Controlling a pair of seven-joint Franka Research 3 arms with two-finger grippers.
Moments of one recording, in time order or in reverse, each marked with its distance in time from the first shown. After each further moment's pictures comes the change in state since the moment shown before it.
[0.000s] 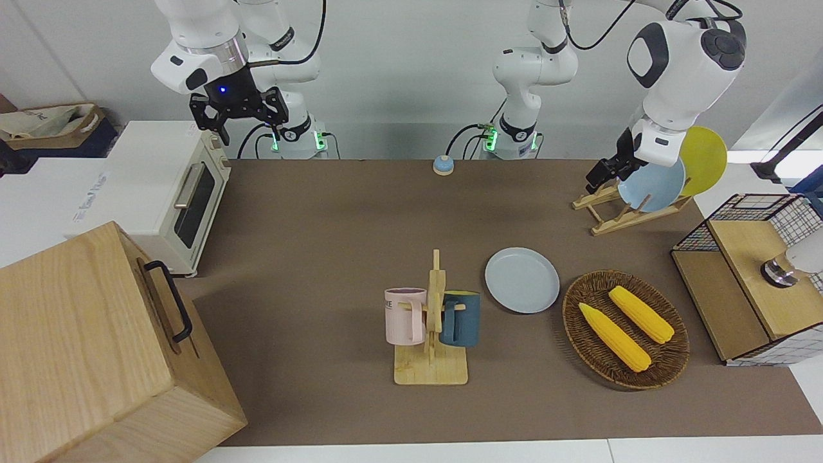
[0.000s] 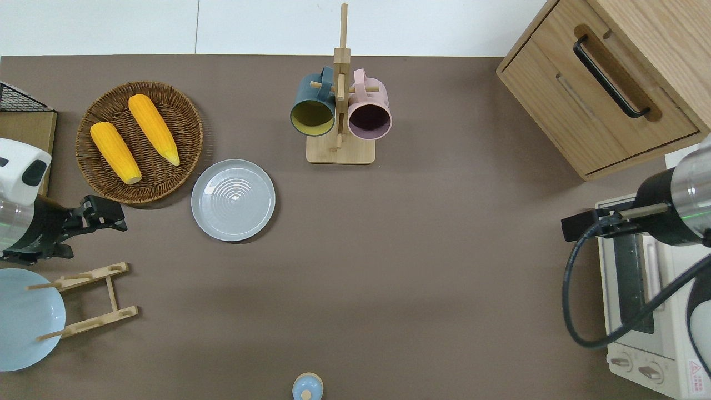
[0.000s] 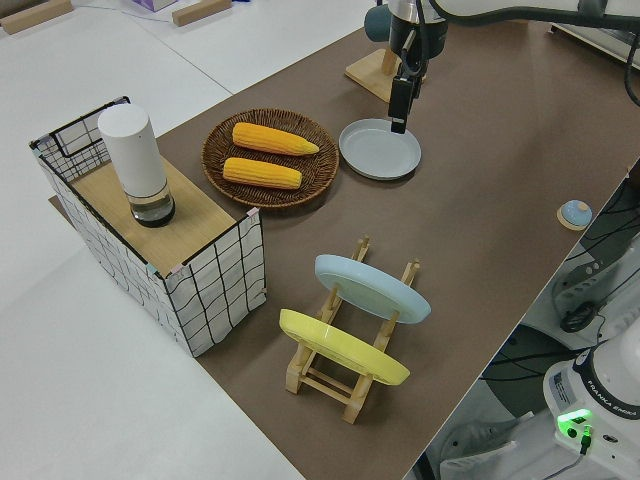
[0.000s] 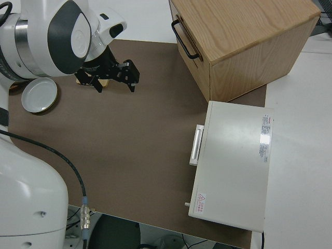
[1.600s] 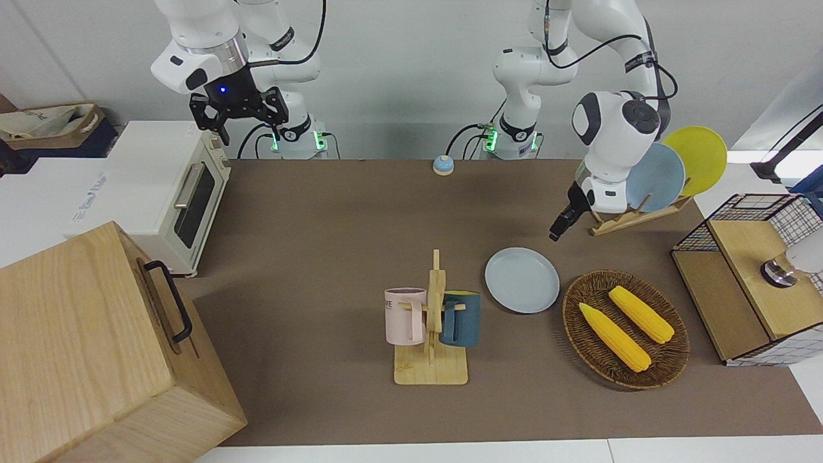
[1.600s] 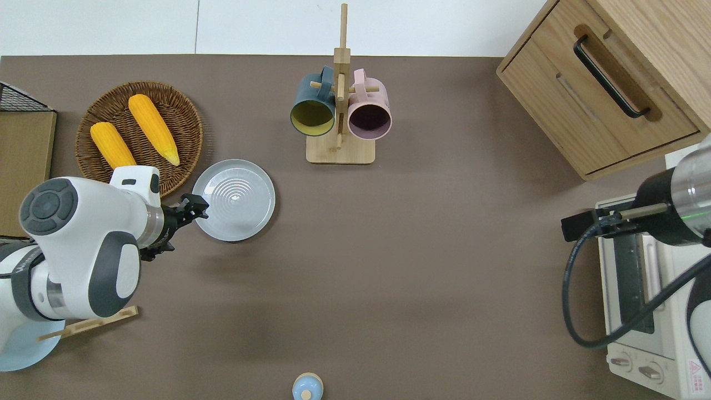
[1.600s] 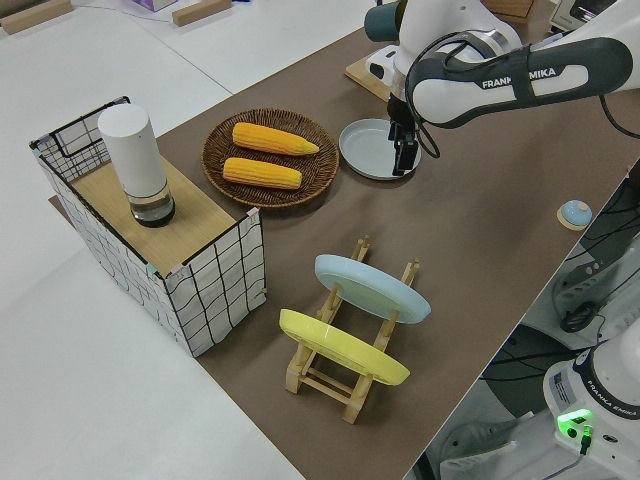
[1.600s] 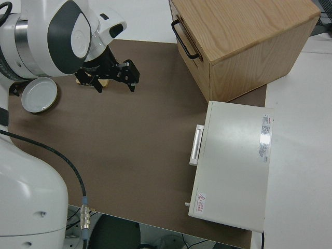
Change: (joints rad) left arm -0.067 0.126 -0.071 -0.313 -0.033 0.541 -0.369; right arm 0.000 0.000 0.000 0.000 0.000 0.000 0.000
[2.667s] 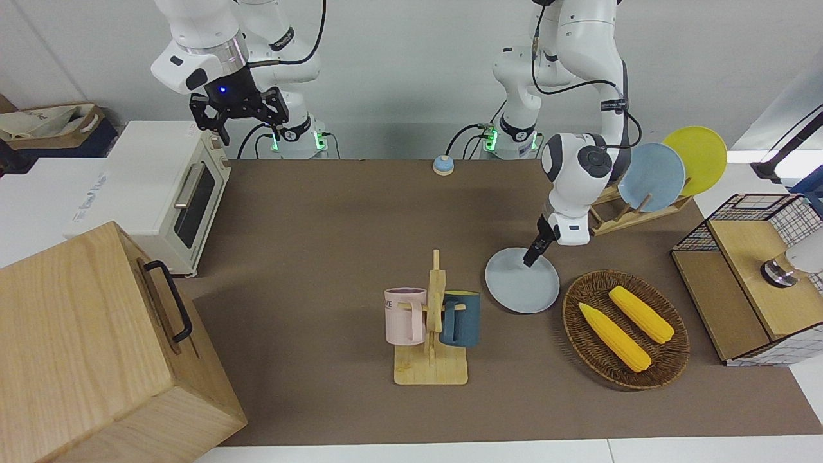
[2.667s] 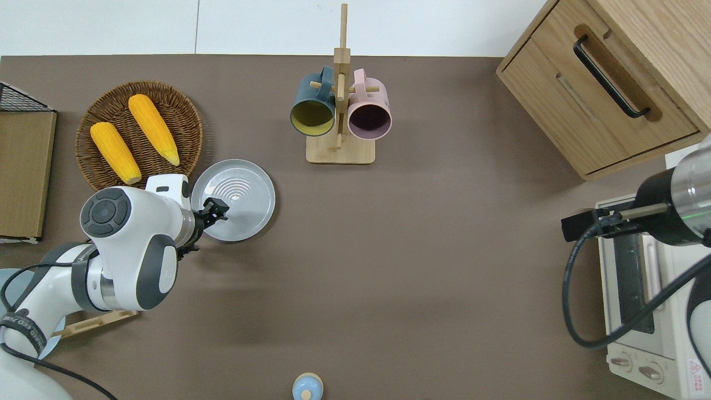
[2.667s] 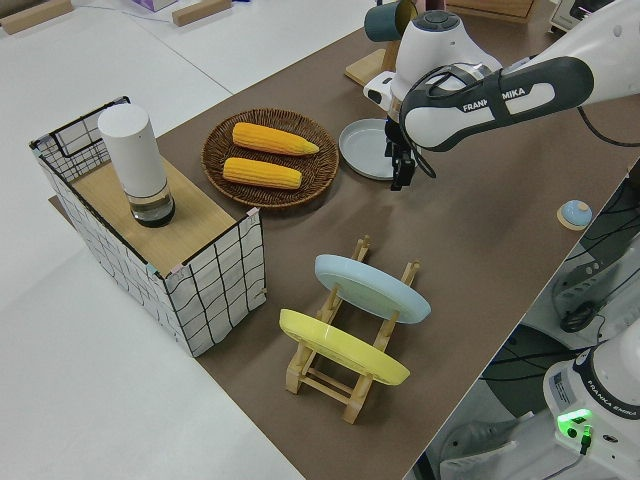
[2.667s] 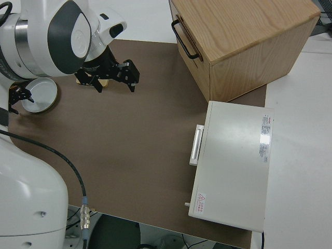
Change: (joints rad) left arm -0.039 0.117 0.000 -0.044 0.000 0.166 -0.083; right arm 0.000 0.000 0.000 0.000 0.000 0.000 0.000
